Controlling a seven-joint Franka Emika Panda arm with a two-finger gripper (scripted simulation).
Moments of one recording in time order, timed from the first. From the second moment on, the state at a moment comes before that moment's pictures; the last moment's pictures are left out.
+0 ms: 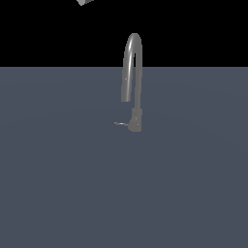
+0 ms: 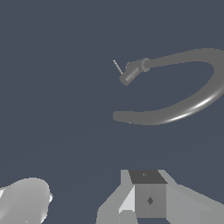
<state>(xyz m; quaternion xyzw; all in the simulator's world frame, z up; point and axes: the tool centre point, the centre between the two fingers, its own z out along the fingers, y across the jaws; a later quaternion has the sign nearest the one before) -0.178 0.048 0.382 0.93 0.27 -0.05 0.24</state>
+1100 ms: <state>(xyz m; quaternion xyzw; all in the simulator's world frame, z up) -0.132 0.069 0.287 0.76 0.48 -0.07 0.44</state>
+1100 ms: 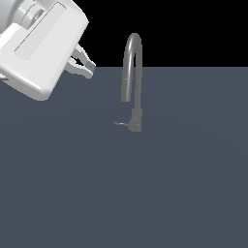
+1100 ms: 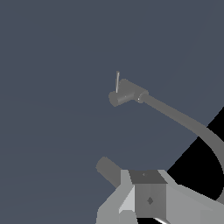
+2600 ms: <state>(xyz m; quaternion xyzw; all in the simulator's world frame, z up) -0.092 0.063 0.187 0.51 0.62 -0.07 0.59</state>
